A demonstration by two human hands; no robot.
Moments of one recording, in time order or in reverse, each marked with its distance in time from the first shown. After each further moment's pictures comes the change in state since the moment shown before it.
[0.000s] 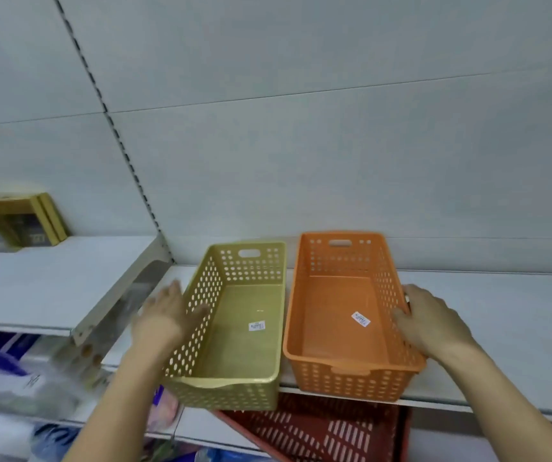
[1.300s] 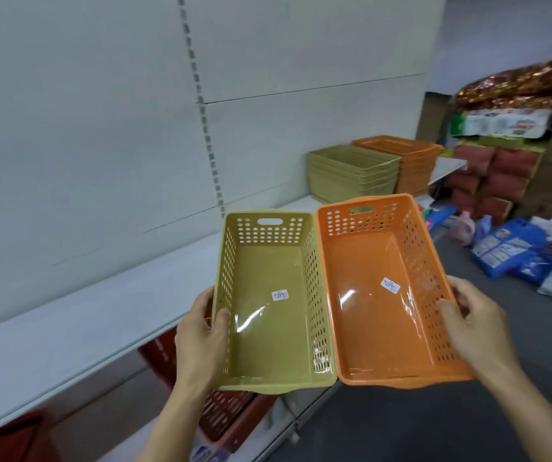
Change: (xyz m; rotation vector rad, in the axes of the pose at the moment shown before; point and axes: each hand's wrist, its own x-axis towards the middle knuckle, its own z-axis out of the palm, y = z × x) left_hand -0.467 0.538 0.172 -1.041 -0.266 0.766; right_hand -0.361 0.613 -0.254 0.399 0.977 0.472
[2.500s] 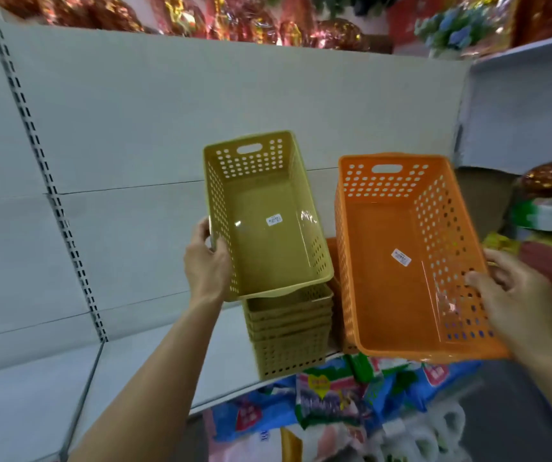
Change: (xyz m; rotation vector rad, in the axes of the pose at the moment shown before) left_hand 0.330 0.247 0.425 -0.082 0.502 0.255; right_hand 0.591 0.079 -0.081 0.420 -0.040 -0.290
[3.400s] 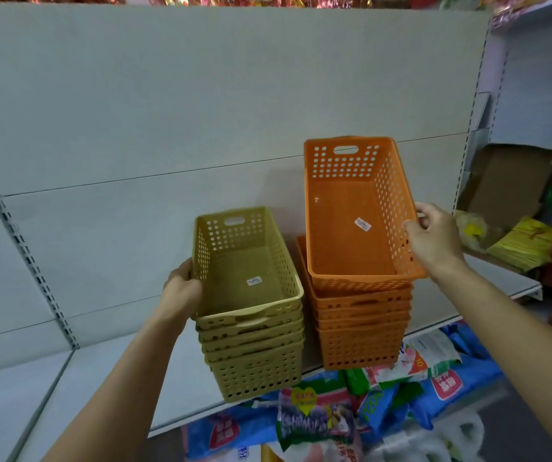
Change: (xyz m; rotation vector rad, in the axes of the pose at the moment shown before) left_hand 0.007 -0.054 0.057 0.278 -0.277 -0.371; right_hand 0.157 0.082 0.089 -0.133 -0.105 0.043
